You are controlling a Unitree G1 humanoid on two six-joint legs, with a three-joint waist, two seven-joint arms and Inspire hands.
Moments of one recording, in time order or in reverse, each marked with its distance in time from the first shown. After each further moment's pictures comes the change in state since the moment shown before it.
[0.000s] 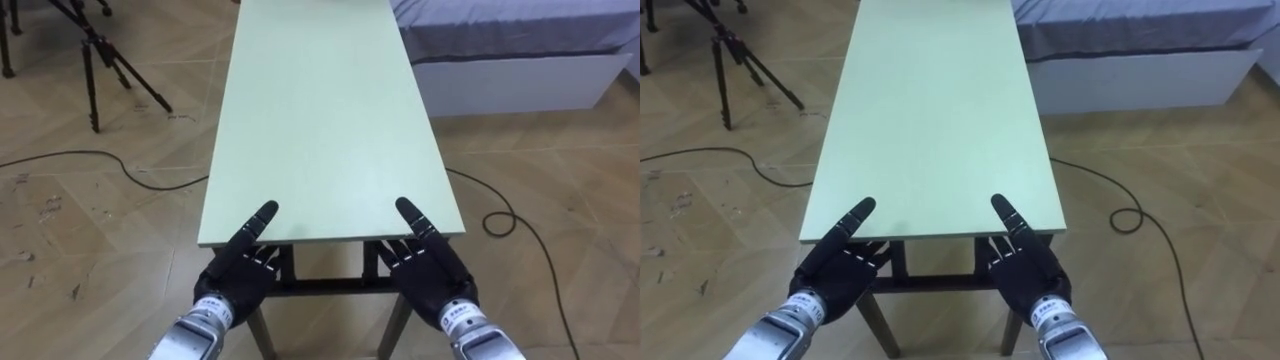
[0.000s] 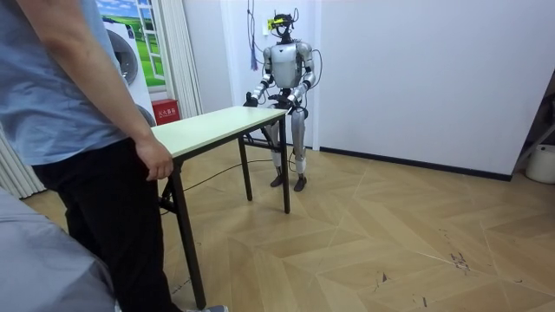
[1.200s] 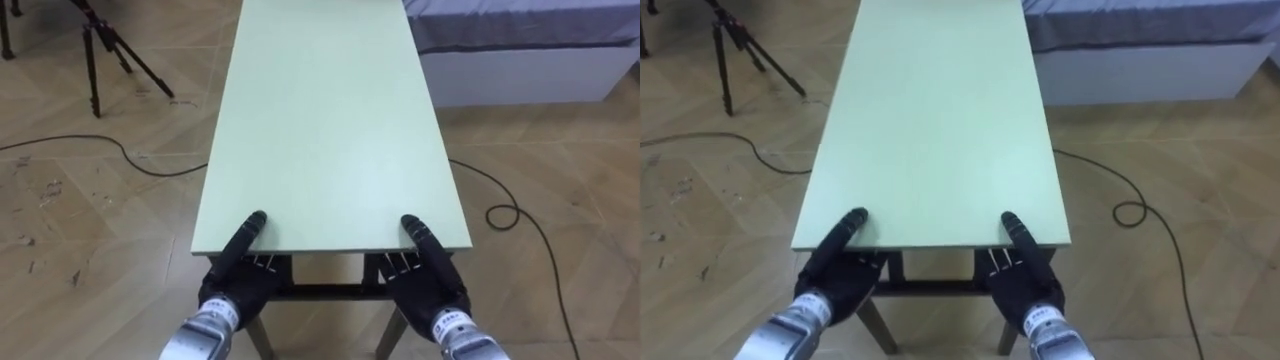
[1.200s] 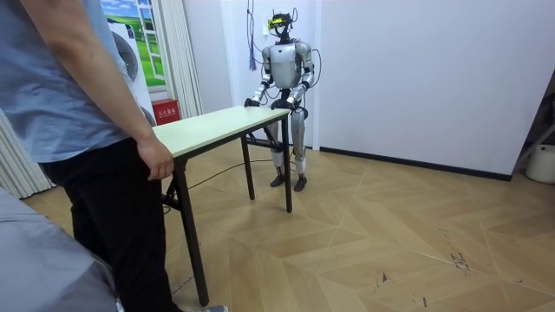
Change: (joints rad) left arm 0.013 -0.051 0.000 0.002 -0.047 -0.037 0.072; right arm 0.015 0.045 0.005 0.012 0.022 -0.031 -0.094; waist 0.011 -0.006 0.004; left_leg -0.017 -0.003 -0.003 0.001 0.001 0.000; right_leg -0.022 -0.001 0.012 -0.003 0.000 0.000
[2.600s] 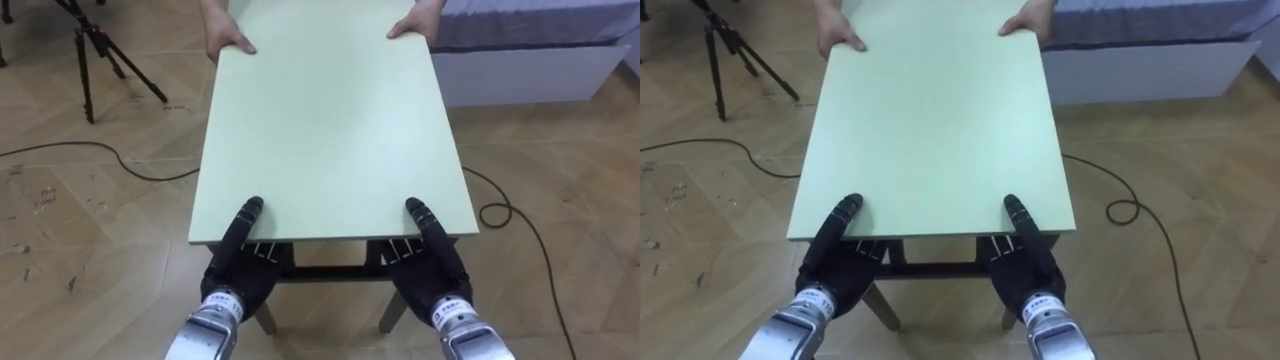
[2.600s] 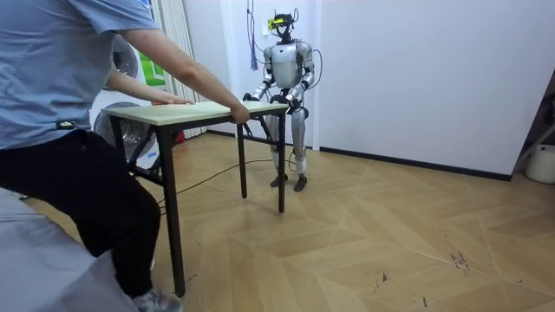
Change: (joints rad) left arm -0.003 -0.008 -0.032 -0.059 0.088 -0.075 -0.015; right arm -0.002 0.017 0.015 -0.071 -0.027 -0.057 0.019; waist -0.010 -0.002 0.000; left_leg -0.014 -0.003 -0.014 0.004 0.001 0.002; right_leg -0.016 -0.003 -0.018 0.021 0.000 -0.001
